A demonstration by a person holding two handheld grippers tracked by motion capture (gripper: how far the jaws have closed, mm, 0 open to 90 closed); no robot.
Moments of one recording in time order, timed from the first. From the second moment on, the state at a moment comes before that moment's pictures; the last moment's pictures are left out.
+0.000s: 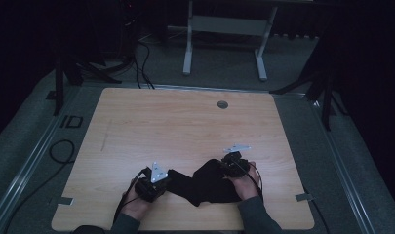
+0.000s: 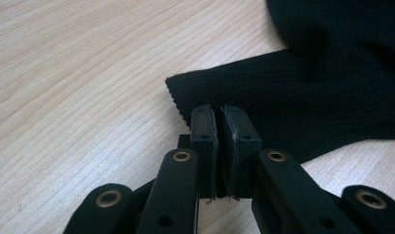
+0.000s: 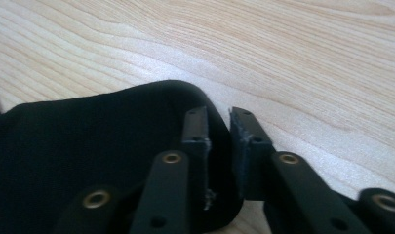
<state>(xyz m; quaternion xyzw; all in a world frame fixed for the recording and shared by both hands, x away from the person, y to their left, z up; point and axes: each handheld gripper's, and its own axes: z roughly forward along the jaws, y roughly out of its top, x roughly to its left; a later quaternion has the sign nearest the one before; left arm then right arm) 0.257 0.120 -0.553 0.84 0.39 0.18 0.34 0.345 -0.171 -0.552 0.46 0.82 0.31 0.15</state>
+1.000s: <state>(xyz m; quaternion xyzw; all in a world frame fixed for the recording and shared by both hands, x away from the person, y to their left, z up) 0.258 0.121 -0.554 0.84 0.39 0.17 0.34 0.318 -0.174 -0.510 0.43 0.82 0.34 0.15</state>
